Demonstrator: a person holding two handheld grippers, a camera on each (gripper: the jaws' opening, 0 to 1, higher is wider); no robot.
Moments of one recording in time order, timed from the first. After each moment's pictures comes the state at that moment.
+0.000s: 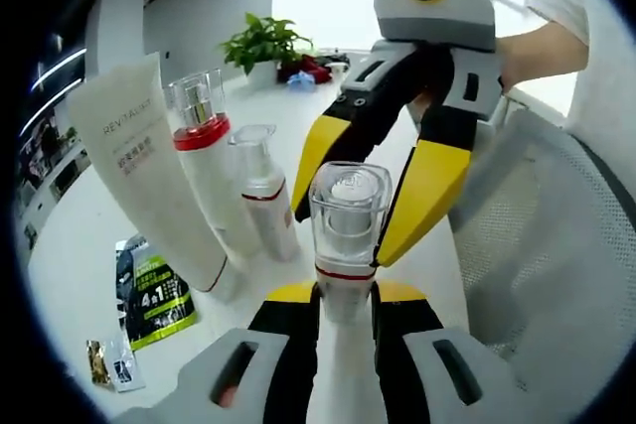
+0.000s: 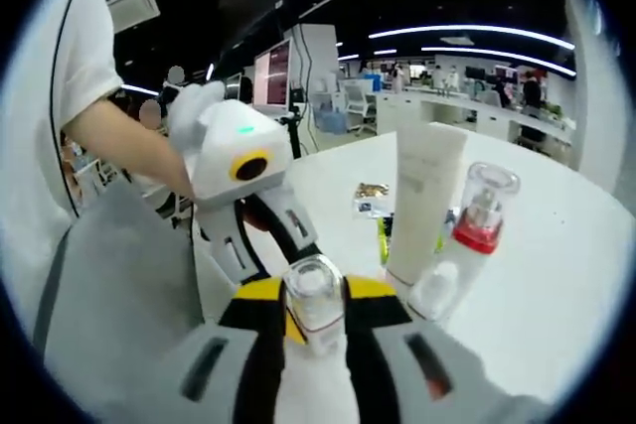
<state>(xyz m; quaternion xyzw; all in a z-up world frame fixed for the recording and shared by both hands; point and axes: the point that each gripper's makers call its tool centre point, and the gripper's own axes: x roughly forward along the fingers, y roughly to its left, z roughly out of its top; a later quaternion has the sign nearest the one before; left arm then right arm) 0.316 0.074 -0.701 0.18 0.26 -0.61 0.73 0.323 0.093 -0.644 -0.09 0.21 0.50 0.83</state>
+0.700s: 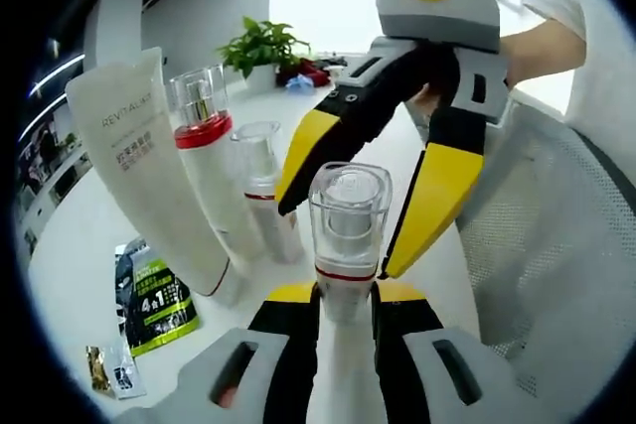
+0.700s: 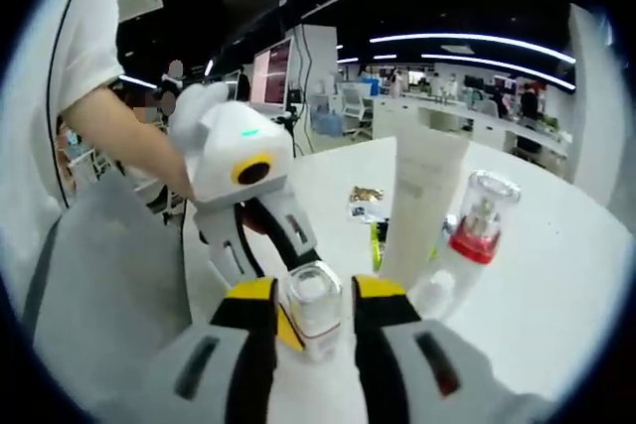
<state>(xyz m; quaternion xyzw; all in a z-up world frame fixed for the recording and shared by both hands) 0.321 0.072 -0.705 0.18 0.25 -0.61 0.73 0.330 0.096 -0.643 -0.11 0.19 0.49 0.84</state>
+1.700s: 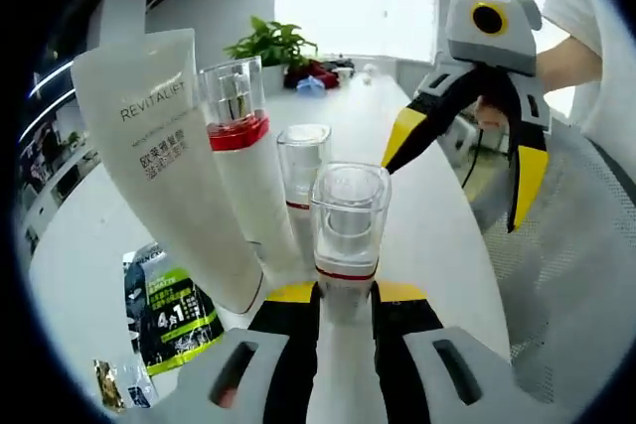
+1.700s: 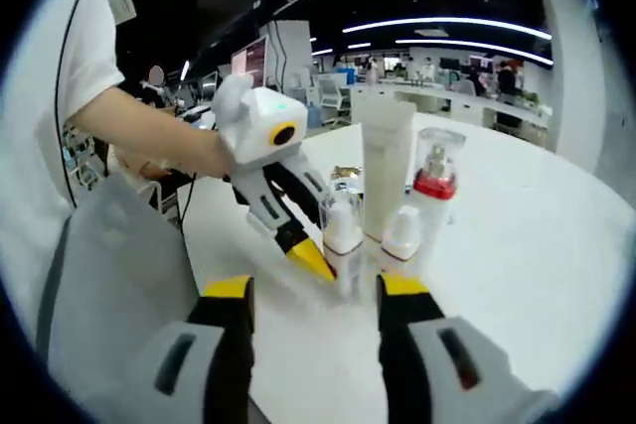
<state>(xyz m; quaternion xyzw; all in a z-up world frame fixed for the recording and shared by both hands) 0.354 0.066 -0.700 0.17 0.24 -0.61 0.74 0.307 0.048 -0.653 -0.09 0.23 0.45 0.86</state>
